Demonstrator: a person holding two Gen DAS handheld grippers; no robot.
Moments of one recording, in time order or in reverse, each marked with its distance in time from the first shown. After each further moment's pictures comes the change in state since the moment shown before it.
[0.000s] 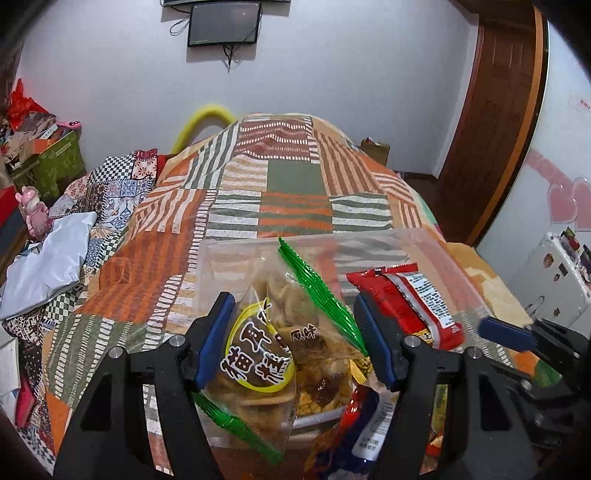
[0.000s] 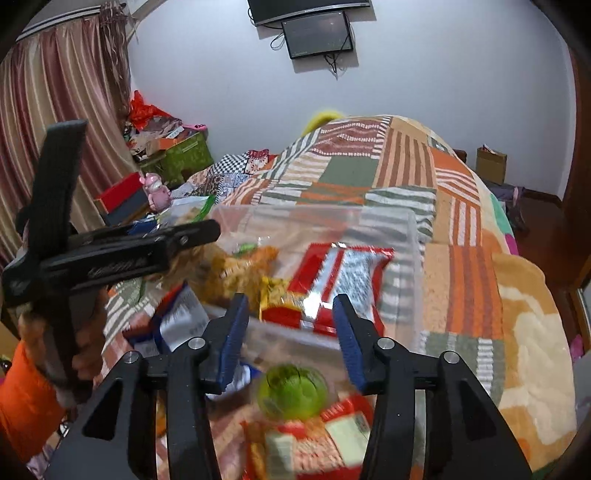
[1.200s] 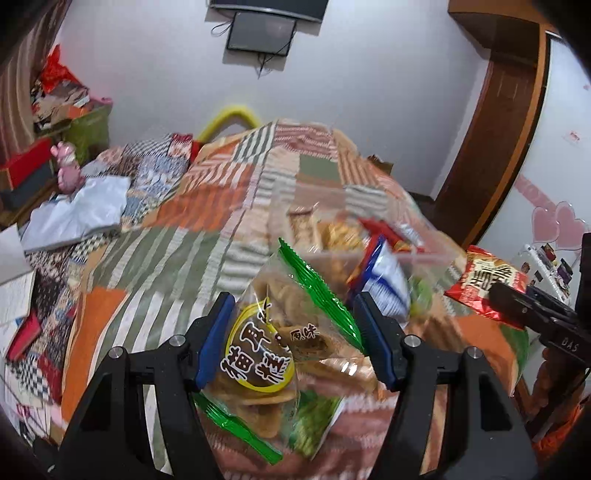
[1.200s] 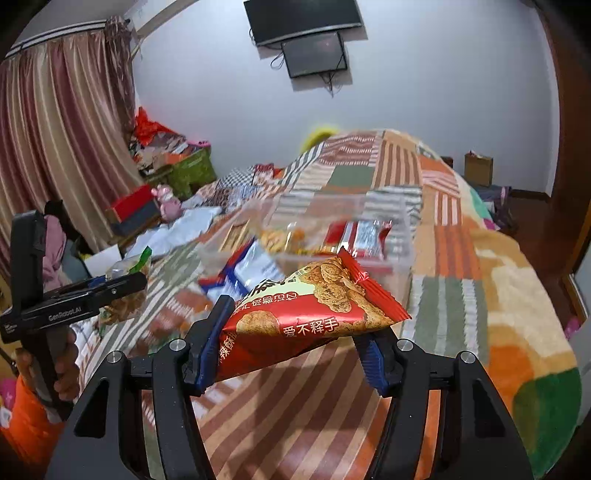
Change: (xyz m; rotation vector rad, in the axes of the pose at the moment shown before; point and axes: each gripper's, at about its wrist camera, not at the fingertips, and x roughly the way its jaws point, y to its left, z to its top) left arm -0.130 0.047 -0.097 -0.118 -0.068 -0.027; right arm -0.060 0.039 -0.035 0.033 -0.088 -0.015
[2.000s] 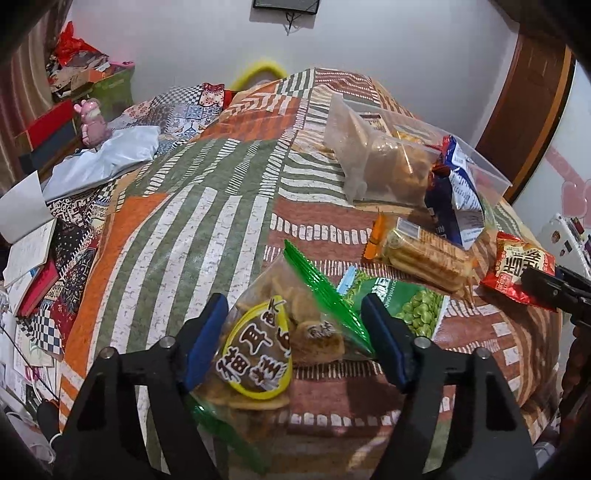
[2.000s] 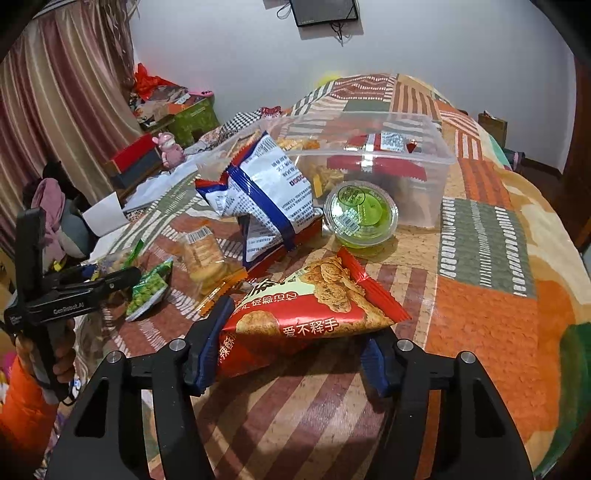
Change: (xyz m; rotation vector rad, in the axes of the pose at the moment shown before) left arm 0.014 0.056 -0.080 -0.035 0.165 0.112; right arm 0.028 0.011 -0.052 -0.011 0.204 0.025
